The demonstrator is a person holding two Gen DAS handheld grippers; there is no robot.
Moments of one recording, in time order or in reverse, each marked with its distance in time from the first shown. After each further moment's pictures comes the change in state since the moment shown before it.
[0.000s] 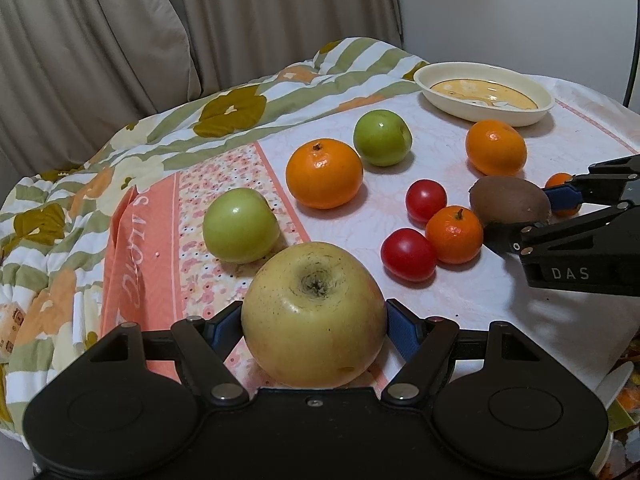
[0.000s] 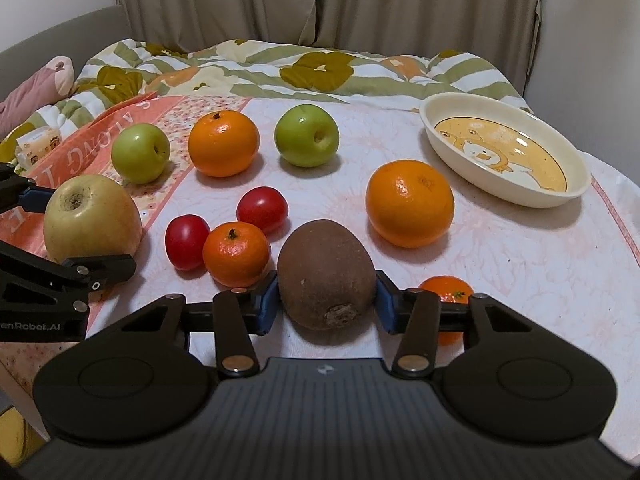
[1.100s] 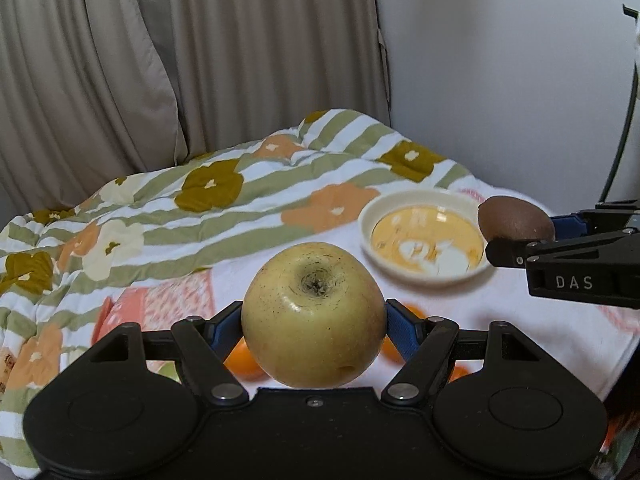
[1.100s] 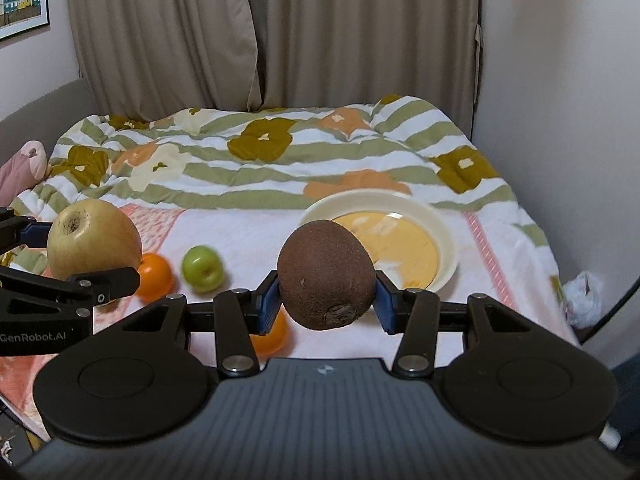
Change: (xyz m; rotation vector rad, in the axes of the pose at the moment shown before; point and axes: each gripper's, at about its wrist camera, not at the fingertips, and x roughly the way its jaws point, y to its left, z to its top) left arm -0.055 -0.065 0.132 -0.072 -0.138 -0.037; right arm -0.089 -0.133 0.083 0.113 -0.120 -0.046
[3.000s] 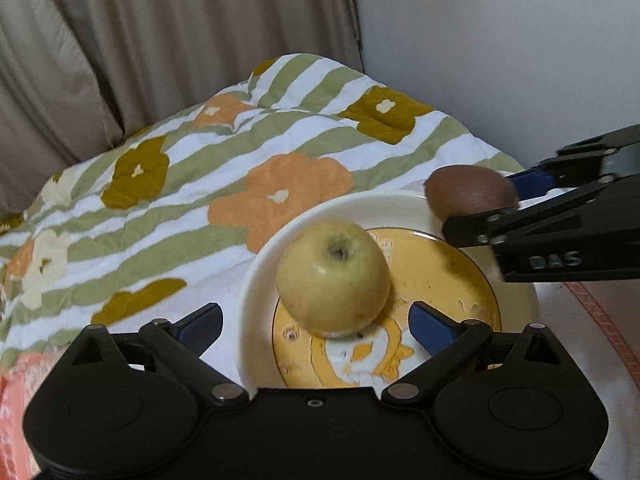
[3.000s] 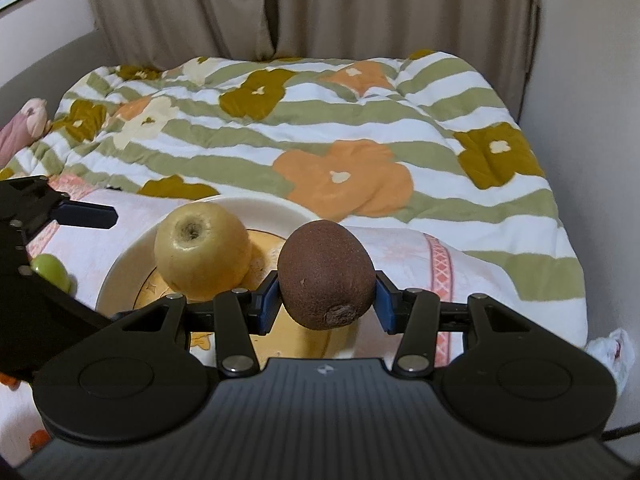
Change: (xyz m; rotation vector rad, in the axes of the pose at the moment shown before) left arm 0.199 -0.097 0.080 0.078 0.186 -0.023; right arm 0.197 -0.155 0.062 -0.117 0.160 0.162
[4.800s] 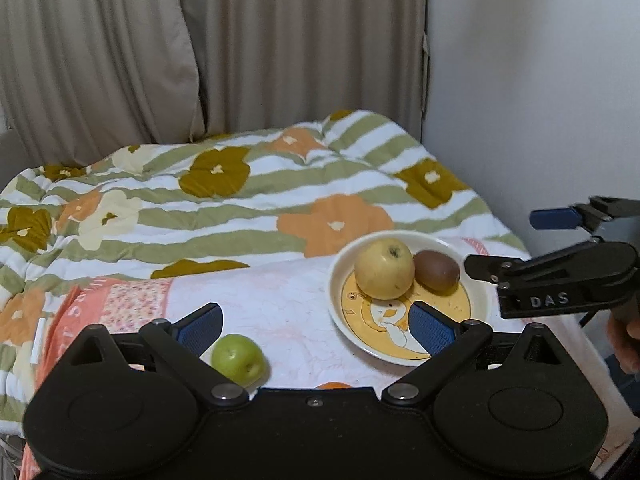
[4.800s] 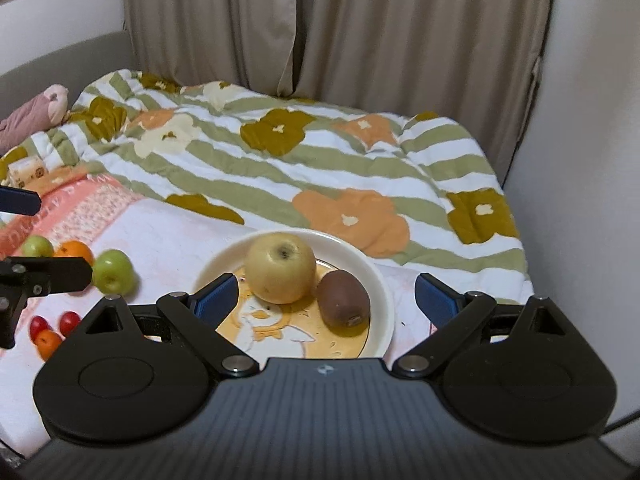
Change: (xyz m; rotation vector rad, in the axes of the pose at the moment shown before) left arm -0.163 0.051 -0.054 -0.264 -0.146 0.066; right arm -0.116 0.080 -0.003 -0.125 -0.123 -0.083
